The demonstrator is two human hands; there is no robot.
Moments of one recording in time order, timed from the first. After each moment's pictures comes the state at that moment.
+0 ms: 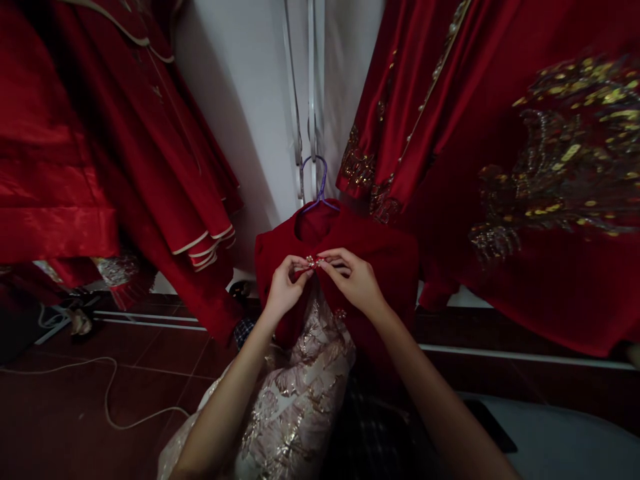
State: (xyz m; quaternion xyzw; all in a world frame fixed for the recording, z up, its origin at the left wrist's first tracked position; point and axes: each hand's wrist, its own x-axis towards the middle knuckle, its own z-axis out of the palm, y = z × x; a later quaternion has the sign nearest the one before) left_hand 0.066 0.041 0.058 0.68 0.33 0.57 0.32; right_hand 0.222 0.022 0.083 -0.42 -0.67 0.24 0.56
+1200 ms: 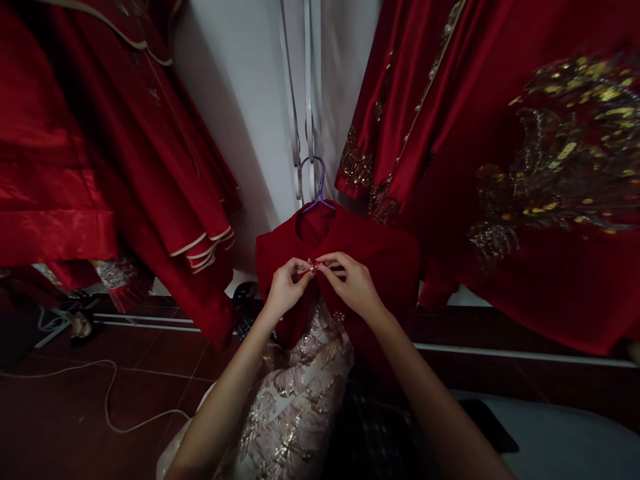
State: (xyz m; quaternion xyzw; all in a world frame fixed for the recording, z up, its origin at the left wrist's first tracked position) left_hand 0.064 0.042 0.063 0.72 0.35 0.52 0.30; right_hand 0.221 0.019 0.079 -0.44 -0.71 0.17 0.53
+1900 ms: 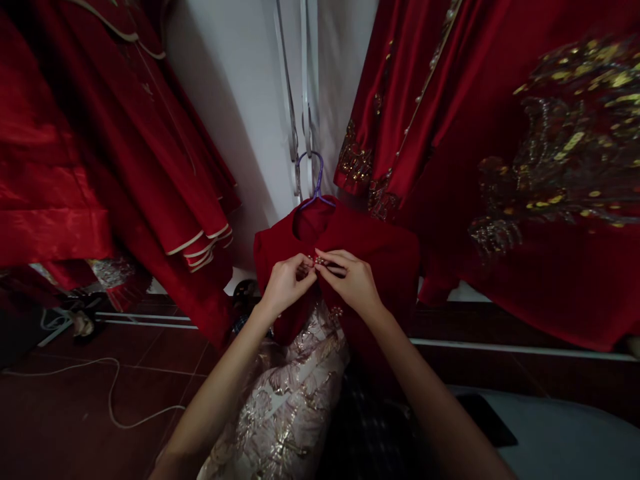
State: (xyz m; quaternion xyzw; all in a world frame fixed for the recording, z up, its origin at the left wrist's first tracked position) left_hand 0.061 0.030 0.088 0.81 0.36 0.42 0.19; right_hand 0.221 0.016 0.077 -0.43 -0.69 0.18 0.56
